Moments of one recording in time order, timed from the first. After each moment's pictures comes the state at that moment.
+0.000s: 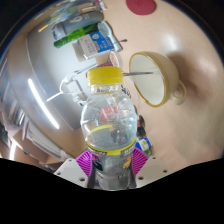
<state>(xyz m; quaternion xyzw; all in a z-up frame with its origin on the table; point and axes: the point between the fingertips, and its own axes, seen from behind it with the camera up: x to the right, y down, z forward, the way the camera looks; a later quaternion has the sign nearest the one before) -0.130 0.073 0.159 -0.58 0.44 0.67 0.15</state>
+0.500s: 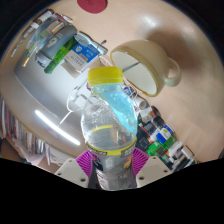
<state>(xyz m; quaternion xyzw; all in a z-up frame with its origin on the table) -0.101 0.093 0.193 -0.43 0.52 0.73 0.08</state>
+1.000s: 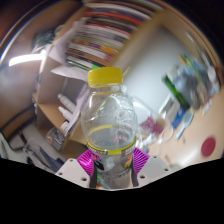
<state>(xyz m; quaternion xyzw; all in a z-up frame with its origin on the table) -0.032 0.092 0.296 -0.71 0.13 0.45 0.53</state>
